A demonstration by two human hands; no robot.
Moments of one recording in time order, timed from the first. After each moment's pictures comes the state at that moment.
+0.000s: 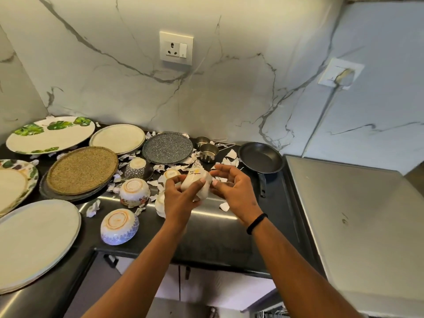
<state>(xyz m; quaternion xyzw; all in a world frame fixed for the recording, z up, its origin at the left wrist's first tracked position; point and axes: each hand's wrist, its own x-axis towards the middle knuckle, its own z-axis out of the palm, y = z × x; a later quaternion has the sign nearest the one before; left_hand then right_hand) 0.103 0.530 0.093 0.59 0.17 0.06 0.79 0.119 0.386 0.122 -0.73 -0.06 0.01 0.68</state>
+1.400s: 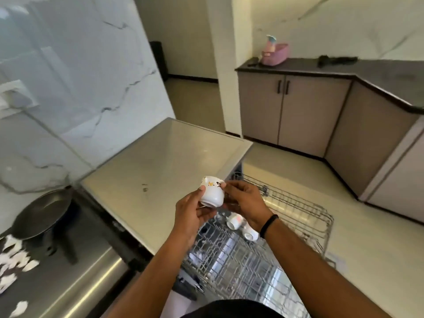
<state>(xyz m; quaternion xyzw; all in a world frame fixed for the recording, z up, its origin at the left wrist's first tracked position) -0.112 0.048 0.085 0.64 -0.15 -0.39 0.65 -0.226 -0.060 0.070 -0.45 0.34 -0.27 0.78</state>
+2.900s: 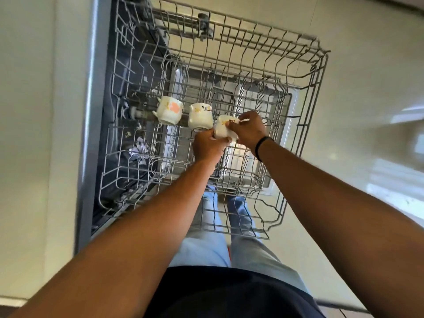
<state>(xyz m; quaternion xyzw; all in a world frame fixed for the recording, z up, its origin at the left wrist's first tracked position) -0.170 -0.092 -0.282 0.78 -0.21 -0.54 0.23 -0.281 -0.154 -0.285 -0.35 0.75 -0.07 0.55</state>
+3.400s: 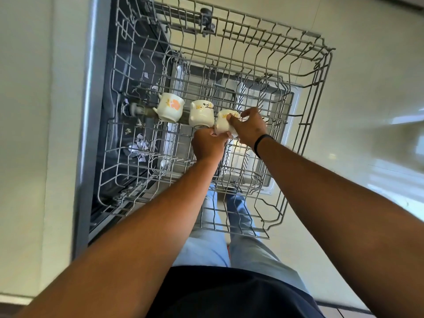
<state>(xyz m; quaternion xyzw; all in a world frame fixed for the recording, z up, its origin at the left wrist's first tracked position) -0.172 -0.095 -0.289 0.83 -0.21 -0.47 0.21 -0.281 -0.156 -0.293 -0.41 0.76 -0.03 0.51</state>
